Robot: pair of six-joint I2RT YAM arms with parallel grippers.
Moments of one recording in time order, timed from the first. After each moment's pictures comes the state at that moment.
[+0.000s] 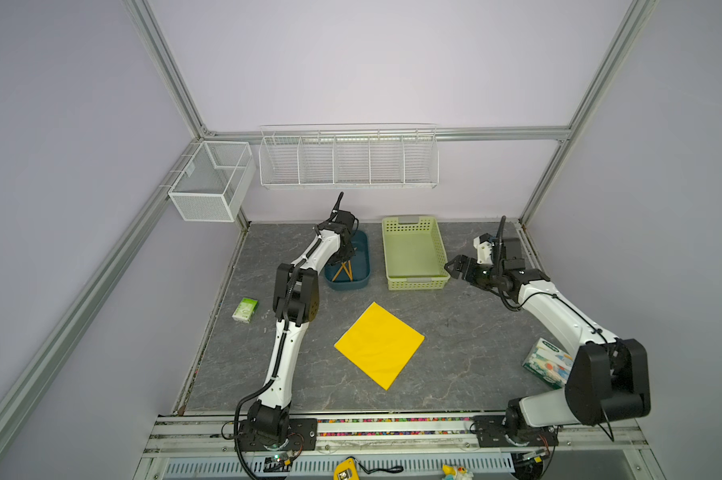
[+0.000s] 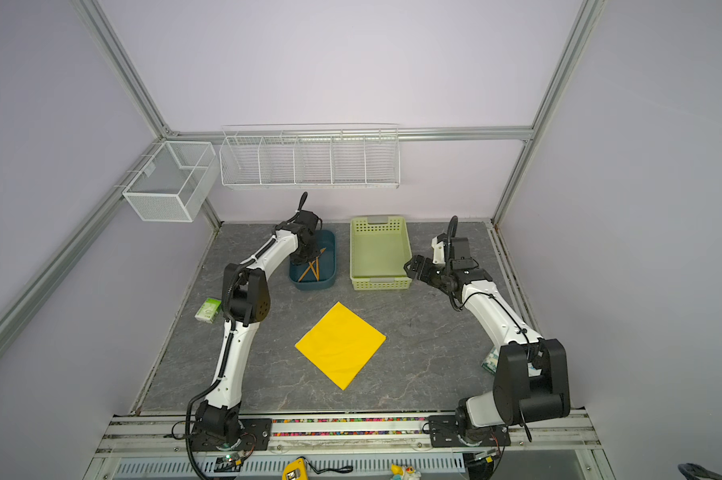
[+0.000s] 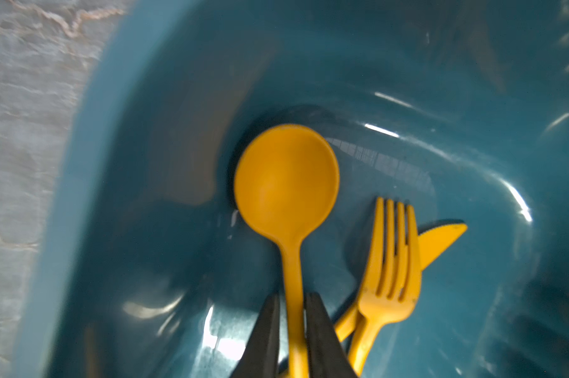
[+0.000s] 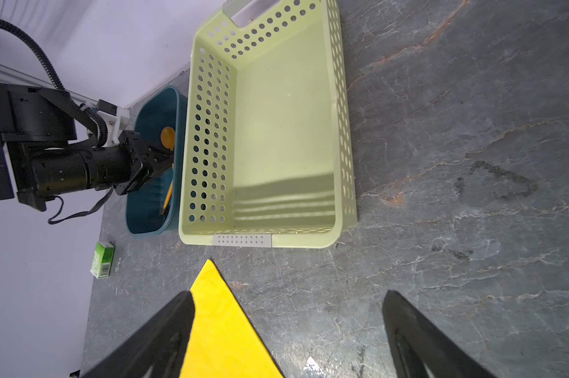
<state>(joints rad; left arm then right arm) -0.36 2.53 2.27 -0.94 -0.17 -0.65 0.15 1.45 1.05 -0.39 -0.36 0.47</state>
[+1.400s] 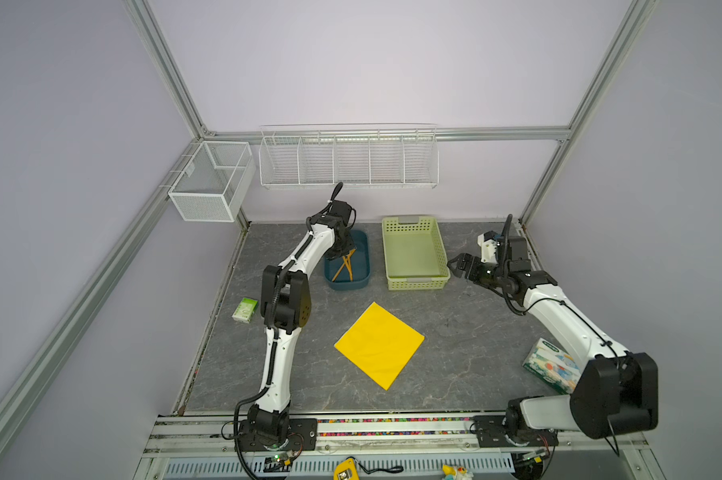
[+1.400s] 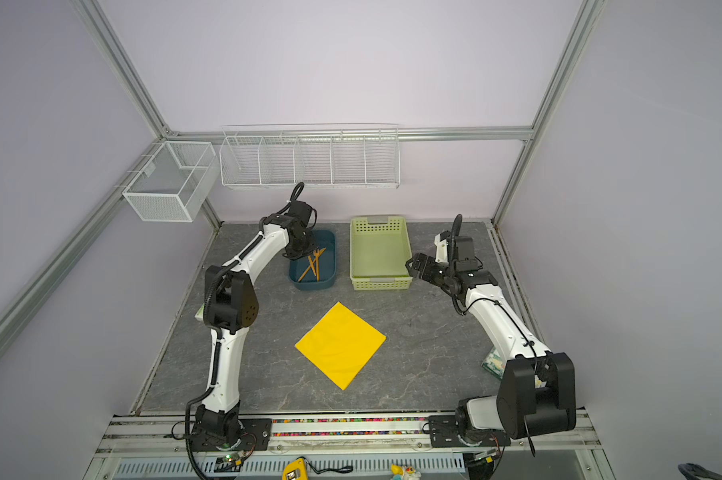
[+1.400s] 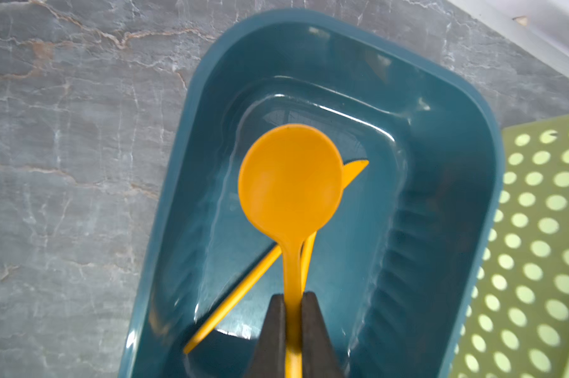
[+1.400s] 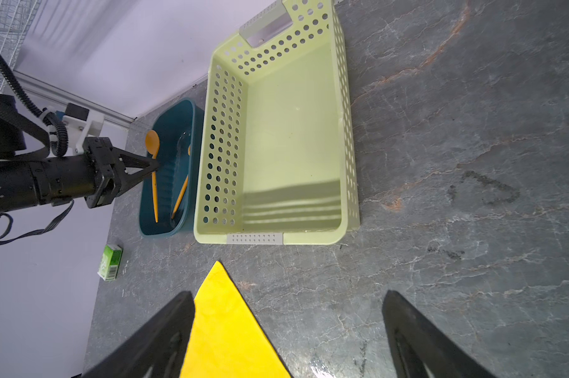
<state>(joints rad) -0.37 2.31 2.14 -0.96 -0.08 -0.65 0.15 1.38 1.05 -0.41 -0.35 0.47</state>
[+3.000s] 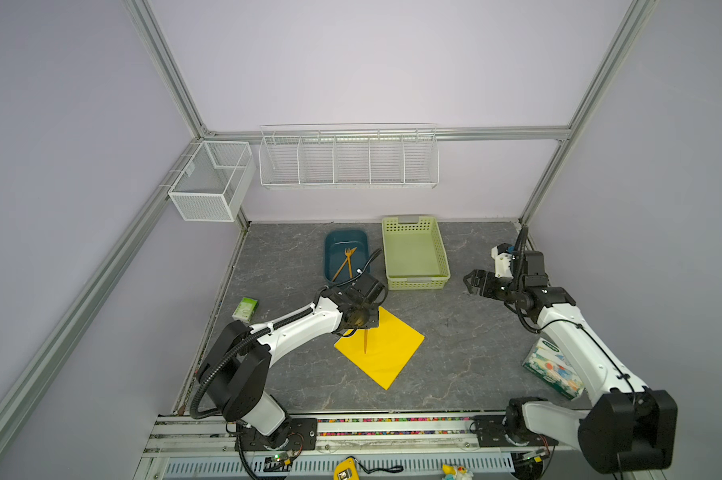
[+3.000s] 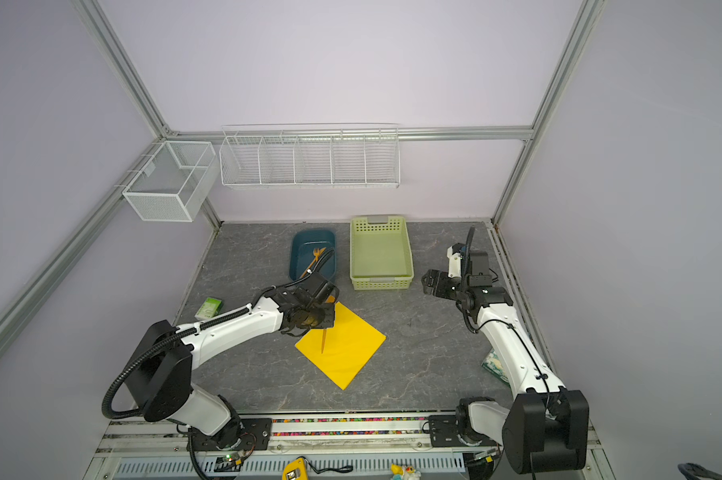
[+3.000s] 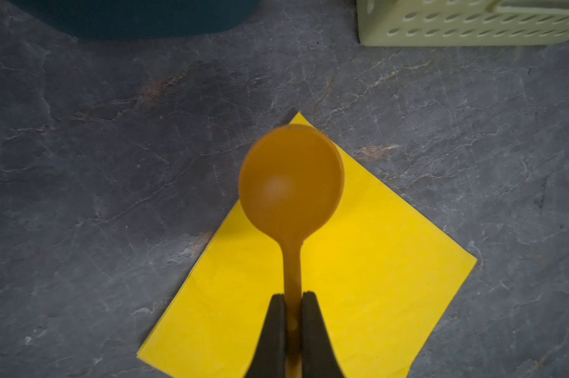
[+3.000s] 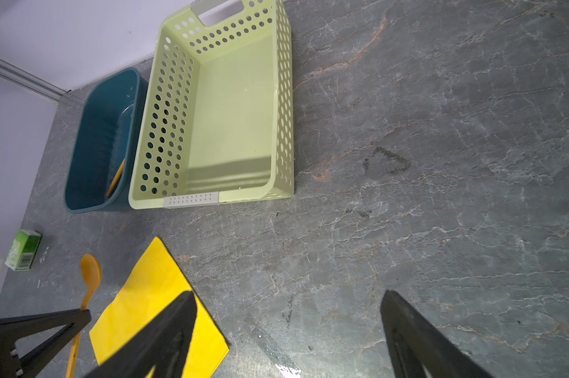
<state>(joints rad) -0.81 1.57 1.04 -0.60 -0.11 -0.69 0.07 1.21 0.93 -0.51 -0.26 0.28</state>
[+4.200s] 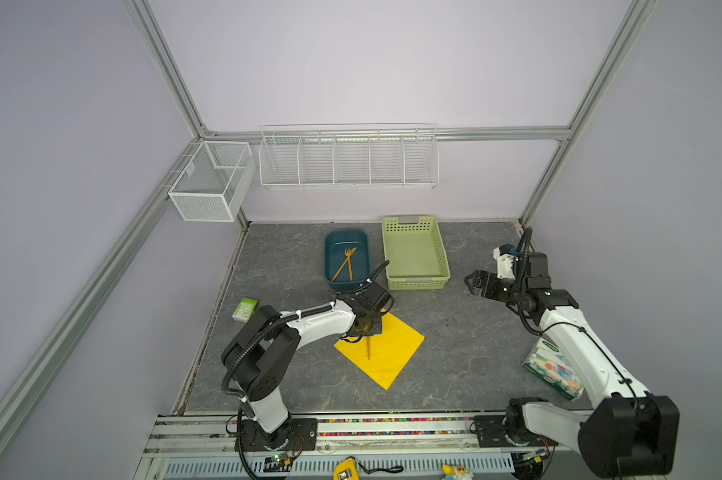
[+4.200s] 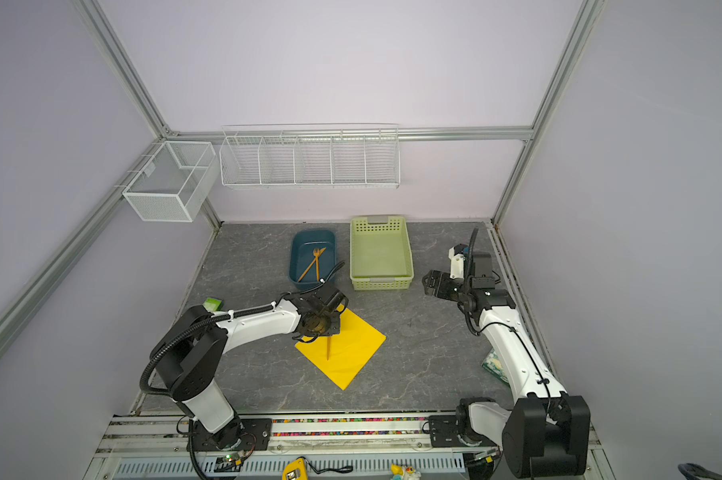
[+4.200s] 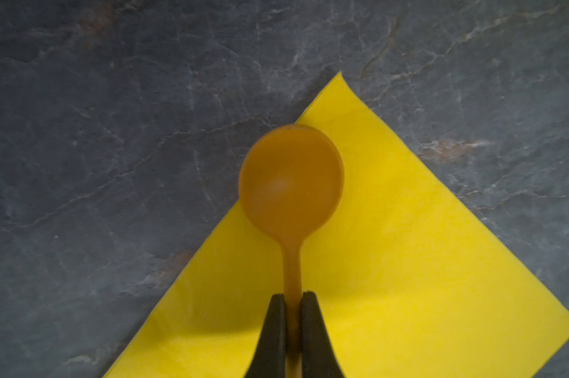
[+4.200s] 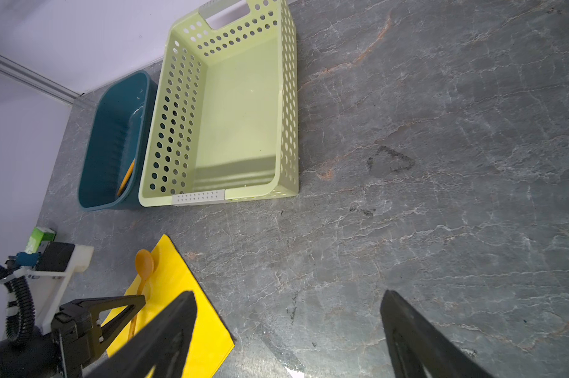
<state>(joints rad) -0.83 1.72 1.02 -0.52 -0.14 -0.76 0.05 1.19 0.92 -0.51 -0.29 0.28</state>
